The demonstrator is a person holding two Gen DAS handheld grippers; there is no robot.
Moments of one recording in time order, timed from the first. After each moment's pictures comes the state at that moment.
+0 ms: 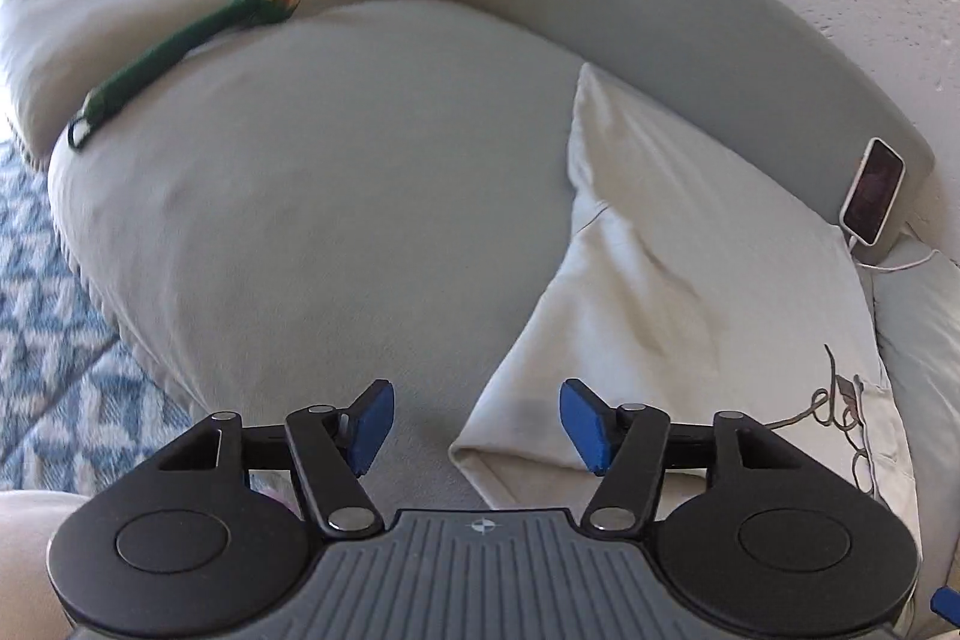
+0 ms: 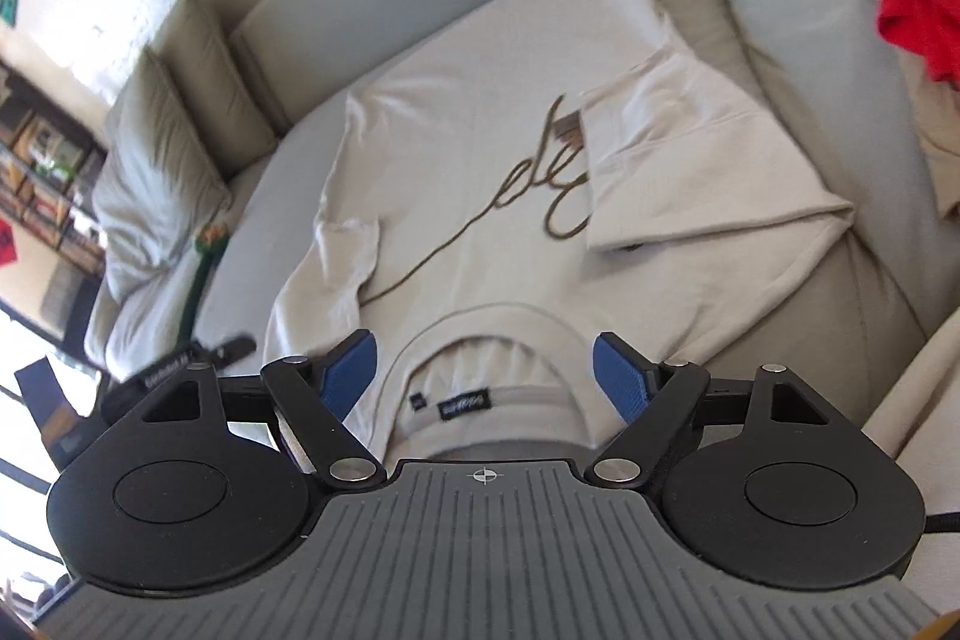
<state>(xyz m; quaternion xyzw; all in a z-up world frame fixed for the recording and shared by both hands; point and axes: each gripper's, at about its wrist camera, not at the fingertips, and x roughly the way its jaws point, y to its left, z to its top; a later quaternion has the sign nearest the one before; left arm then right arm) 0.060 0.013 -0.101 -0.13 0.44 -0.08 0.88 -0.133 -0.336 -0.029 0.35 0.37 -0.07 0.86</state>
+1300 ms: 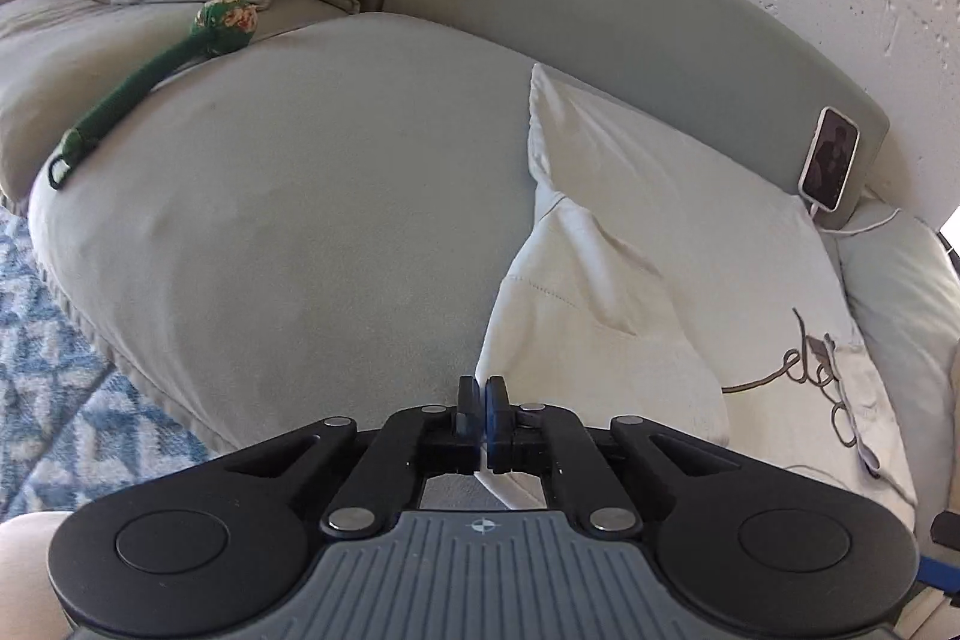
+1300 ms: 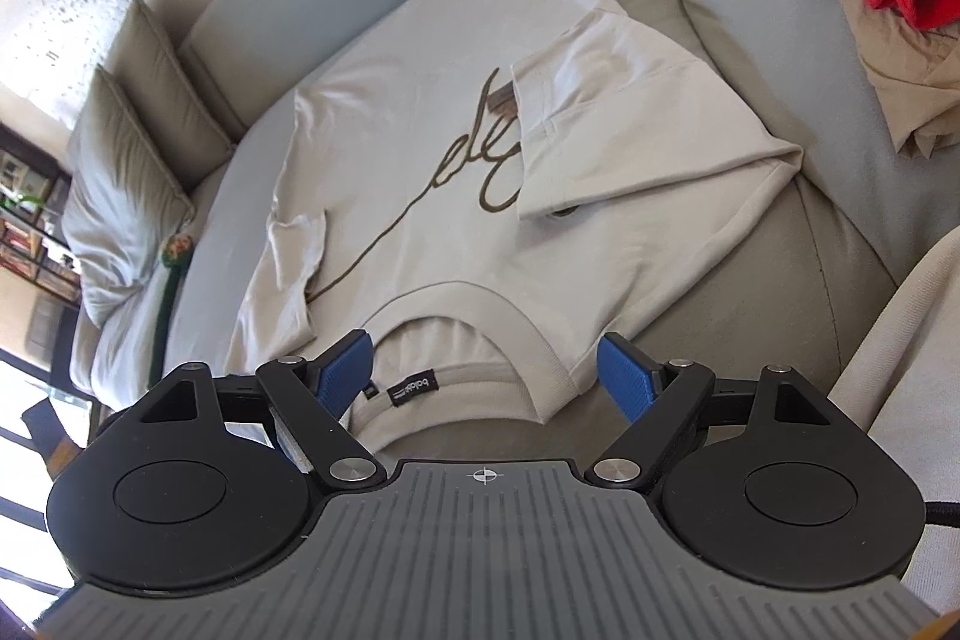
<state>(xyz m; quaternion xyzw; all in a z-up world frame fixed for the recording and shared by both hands) 0.044 0.001 -0.087 -0.08 0.42 -0.12 0.90 -0.135 -0.344 -0.050 0.37 0.39 -0.08 0.84</state>
